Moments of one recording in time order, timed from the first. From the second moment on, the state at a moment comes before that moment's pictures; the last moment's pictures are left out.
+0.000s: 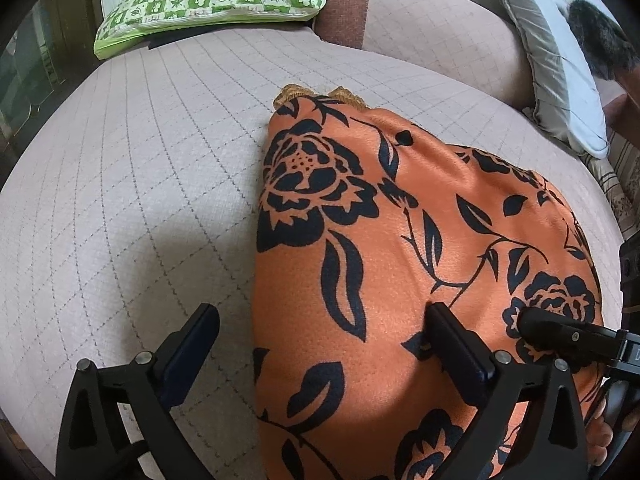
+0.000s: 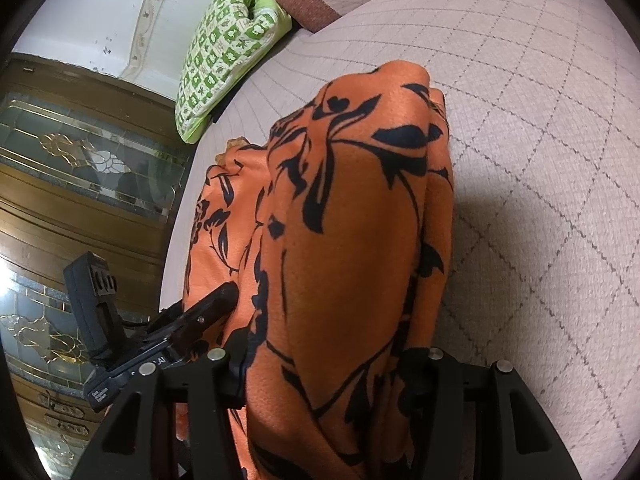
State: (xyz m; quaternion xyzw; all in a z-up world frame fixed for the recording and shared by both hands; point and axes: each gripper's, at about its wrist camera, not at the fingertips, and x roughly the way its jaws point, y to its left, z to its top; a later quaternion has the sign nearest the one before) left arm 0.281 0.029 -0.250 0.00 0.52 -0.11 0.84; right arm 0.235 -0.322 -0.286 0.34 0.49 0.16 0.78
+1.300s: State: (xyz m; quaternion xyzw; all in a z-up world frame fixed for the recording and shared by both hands) left arm 0.216 0.034 -0.247 -0.05 0.49 -0.05 0.87; right arm 0.145 -0.361 -0.282 0.42 0.44 0.10 0.79
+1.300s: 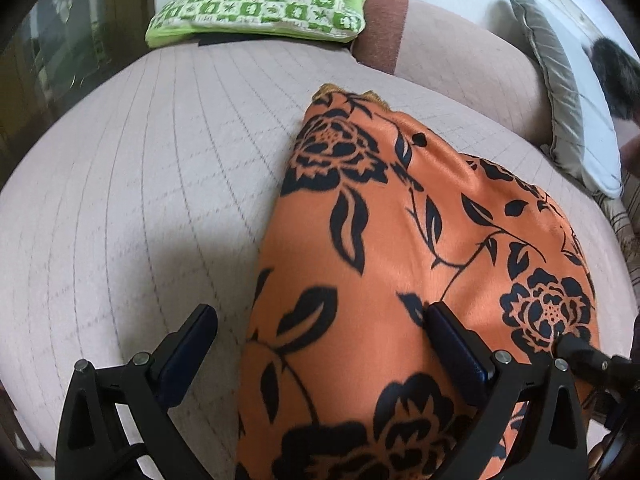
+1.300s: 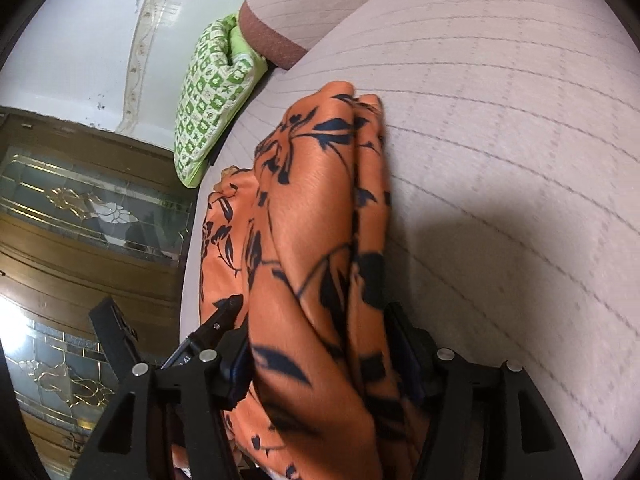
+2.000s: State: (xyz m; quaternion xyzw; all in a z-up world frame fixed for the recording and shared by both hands) left arm 0.109 0.037 -0.172 0.04 0.40 0.01 0.92; right arm 0.099 -0.339 -0.254 0.30 0.48 0.04 0.82
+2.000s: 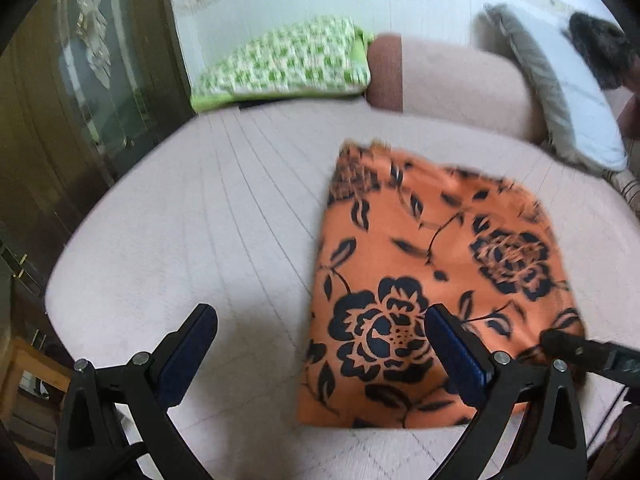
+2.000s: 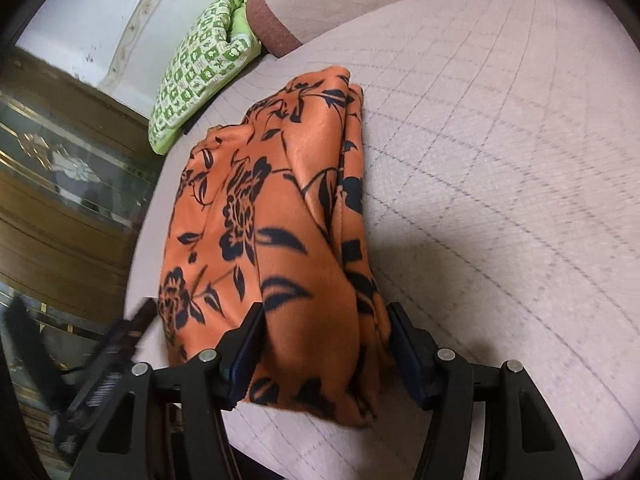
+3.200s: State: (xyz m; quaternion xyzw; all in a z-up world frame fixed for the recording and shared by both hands) left arm 0.005 0.041 0.006 0.09 0.22 0.08 0.97; right arm -0.021 -0.268 -0.078 0.10 0.24 0.07 0.96
